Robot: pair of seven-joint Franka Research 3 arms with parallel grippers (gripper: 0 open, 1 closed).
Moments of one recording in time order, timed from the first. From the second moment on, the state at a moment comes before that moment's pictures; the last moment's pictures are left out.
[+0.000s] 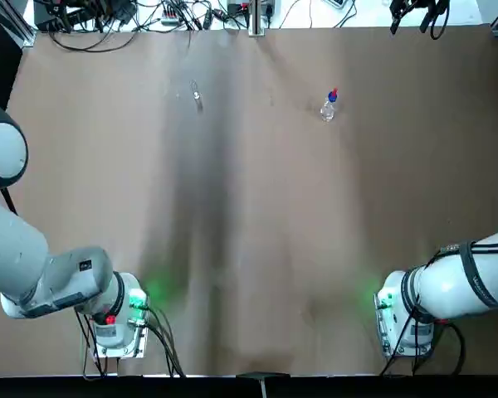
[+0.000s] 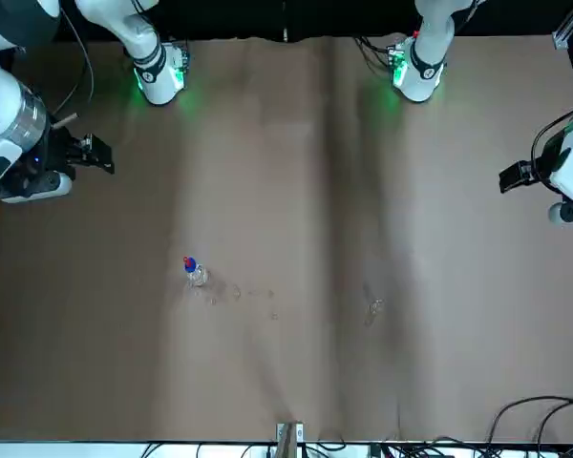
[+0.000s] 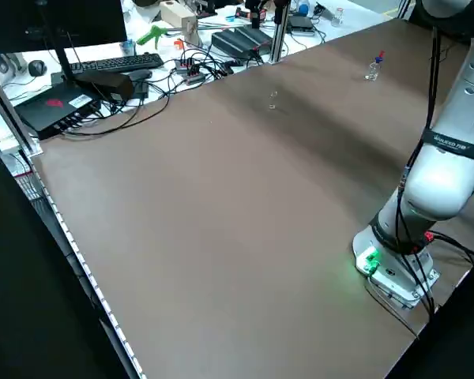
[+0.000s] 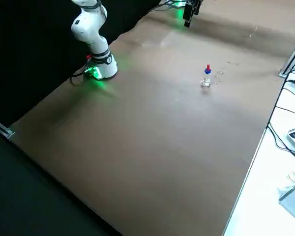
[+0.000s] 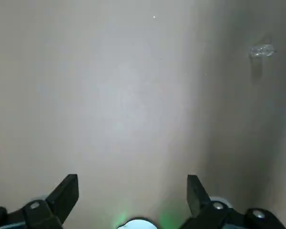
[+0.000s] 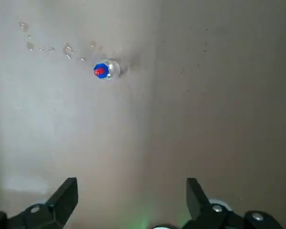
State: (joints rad) left arm 0.22 0.13 -0.29 -1.47 0.11 1.45 -0.18; right arm 0.26 0.03 -0.14 -1.59 0.08 1.51 0.04
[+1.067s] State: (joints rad) left arm 0.03 0.09 -0.07 -1.47 -0.01 1.46 -0.21; right arm 0.22 -0.07 -0.14 -1.60 0.03 1.46 -0.02
